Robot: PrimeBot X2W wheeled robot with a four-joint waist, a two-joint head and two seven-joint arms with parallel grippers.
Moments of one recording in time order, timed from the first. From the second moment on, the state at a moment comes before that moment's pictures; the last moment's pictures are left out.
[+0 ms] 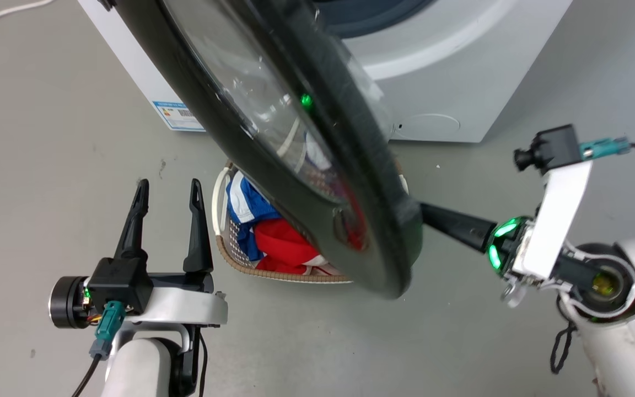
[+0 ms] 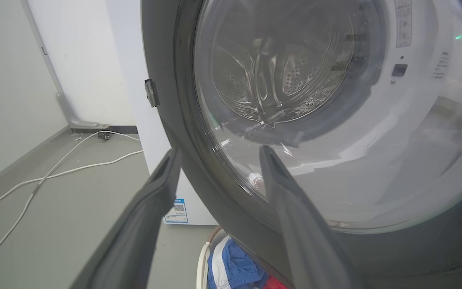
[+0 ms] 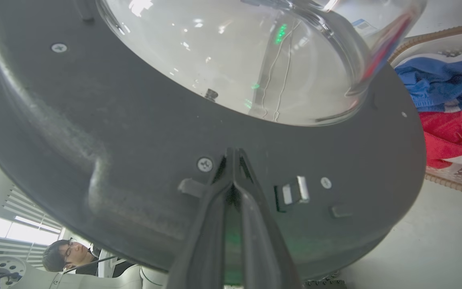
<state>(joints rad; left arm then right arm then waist) -0.19 0.05 -0.05 0.03 -0.08 0.04 -0.26 -0.48 -0.28 0.30 0.07 1.53 0.13 0.76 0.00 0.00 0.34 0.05</state>
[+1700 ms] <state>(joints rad) 0.03 0.05 -0.04 0.07 -0.08 0.05 -0.26 -0.03 -0.09 0.16 -0.10 1.55 0.13 0.27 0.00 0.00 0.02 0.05</state>
